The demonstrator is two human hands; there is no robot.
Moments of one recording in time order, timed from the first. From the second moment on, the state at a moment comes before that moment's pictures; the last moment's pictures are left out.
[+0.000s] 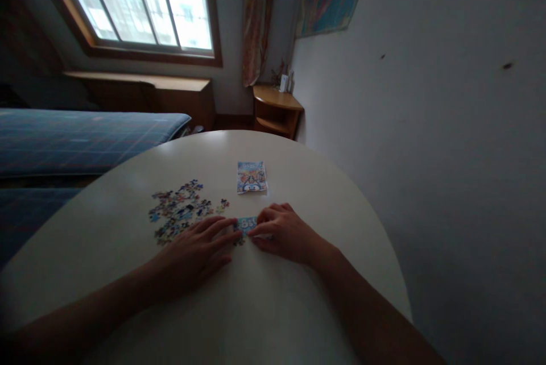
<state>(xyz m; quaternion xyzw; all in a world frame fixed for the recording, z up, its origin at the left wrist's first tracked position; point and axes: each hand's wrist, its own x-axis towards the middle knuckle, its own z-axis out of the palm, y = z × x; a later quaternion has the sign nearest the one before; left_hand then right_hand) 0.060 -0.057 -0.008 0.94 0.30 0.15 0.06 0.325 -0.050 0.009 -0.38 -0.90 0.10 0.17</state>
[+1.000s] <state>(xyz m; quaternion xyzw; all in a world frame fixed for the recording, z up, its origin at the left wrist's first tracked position) 0.061 -0.057 -0.012 0.94 0.30 0.16 0.06 0.343 -0.057 0.032 -0.47 -0.85 0.21 0.09</state>
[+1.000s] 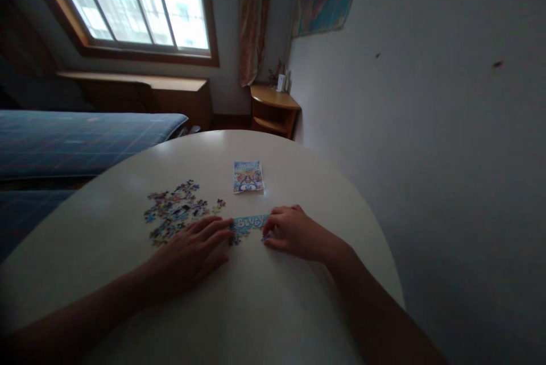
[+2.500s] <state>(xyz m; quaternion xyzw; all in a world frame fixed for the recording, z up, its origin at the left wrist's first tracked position) 0.061 -0.057 -0.010 0.94 0.29 0.17 0.06 0.325 -0.053 0.016 -0.42 -0.87 0.18 0.18</state>
